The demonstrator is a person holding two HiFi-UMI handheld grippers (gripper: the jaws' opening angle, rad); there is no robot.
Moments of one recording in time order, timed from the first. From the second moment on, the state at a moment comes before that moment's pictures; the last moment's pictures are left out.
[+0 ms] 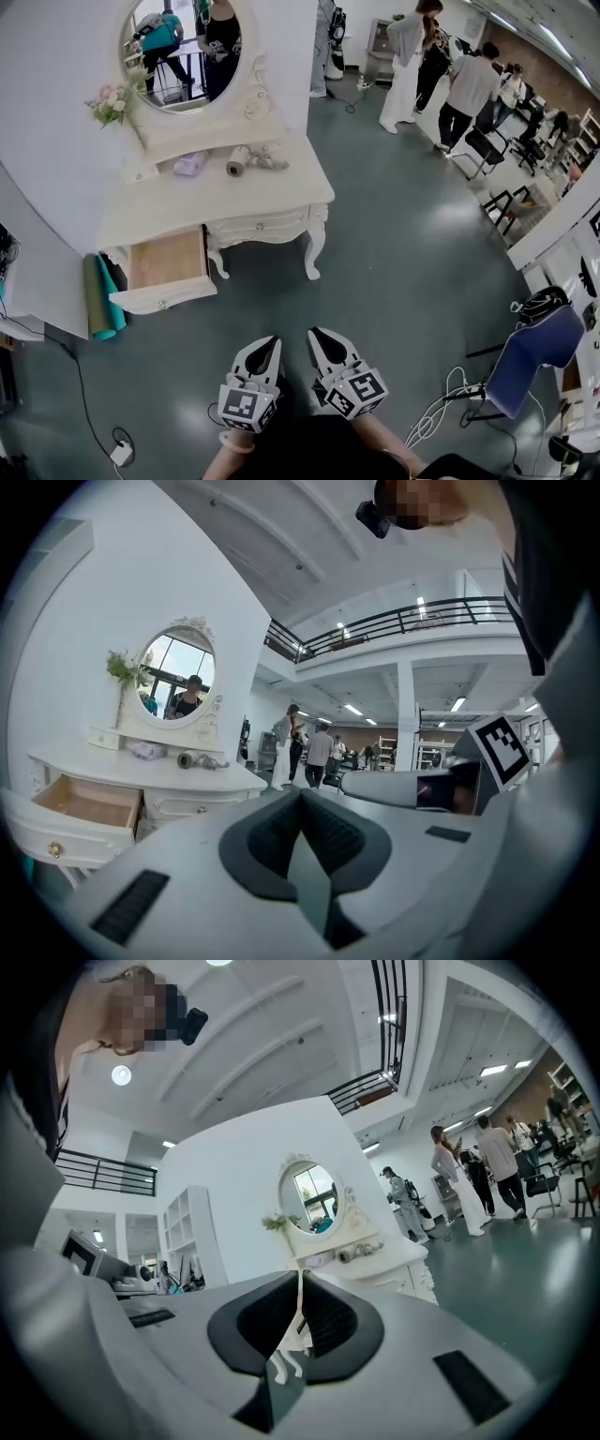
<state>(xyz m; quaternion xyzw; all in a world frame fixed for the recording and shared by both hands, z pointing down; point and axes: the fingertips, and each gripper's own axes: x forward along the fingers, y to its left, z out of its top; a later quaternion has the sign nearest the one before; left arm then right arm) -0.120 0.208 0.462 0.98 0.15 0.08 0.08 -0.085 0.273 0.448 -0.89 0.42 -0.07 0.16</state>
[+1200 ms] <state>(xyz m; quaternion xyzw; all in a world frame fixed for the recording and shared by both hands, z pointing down) 0.032 0.108 0.464 0.97 0.19 0.08 0.09 0.061 0.160 0.459 -0.90 0.41 -0.08 0.16</state>
